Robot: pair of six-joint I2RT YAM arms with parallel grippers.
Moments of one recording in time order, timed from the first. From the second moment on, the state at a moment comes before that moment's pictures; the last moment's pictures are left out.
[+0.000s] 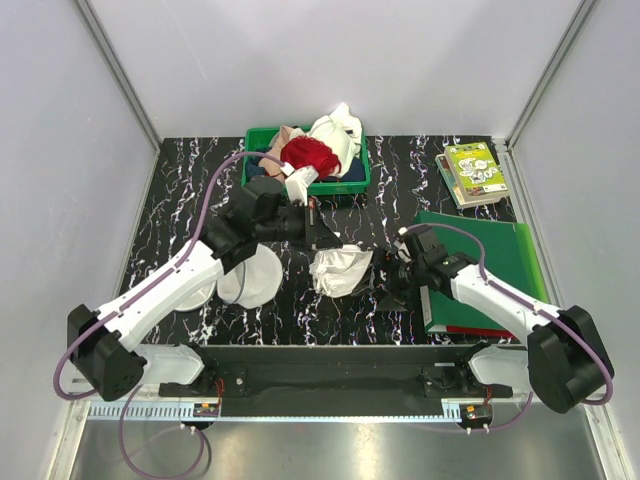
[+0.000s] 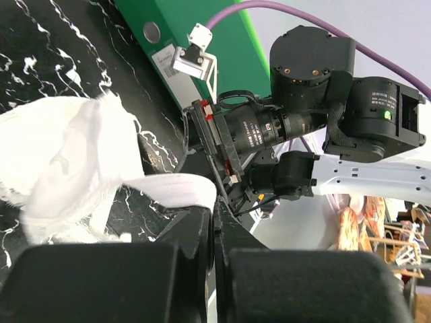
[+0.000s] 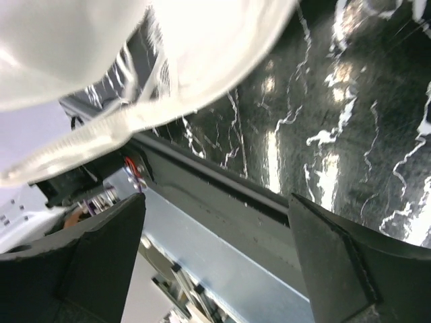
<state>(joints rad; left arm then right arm) -0.69 1.25 1.15 -0.36 0.47 -0.66 0.51 1.23 0.68 -0.44 -0.53 0.87</state>
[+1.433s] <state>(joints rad) -0.71 1.29 1.37 -0.68 0.21 -0.20 0.51 1.58 0.94 -0.53 -0.63 0.84</state>
